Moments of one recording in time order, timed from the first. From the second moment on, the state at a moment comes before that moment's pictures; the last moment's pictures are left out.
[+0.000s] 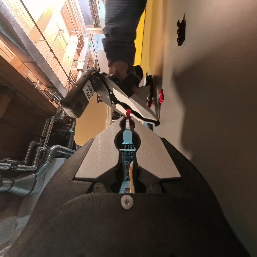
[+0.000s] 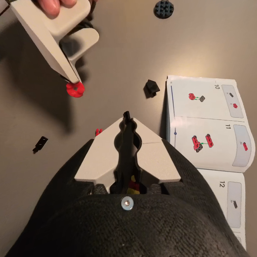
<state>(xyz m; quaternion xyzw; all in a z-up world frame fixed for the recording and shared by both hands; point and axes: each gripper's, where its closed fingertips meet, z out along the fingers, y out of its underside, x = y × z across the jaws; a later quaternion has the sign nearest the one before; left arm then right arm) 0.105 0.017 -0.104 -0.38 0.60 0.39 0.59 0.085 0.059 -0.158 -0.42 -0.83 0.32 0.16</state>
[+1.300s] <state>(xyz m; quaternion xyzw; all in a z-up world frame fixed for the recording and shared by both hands) 0.107 0.019 -0.109 -0.38 0.61 0.40 0.57 0.186 0.095 -0.156 -0.48 -0.81 0.12 0.31</state>
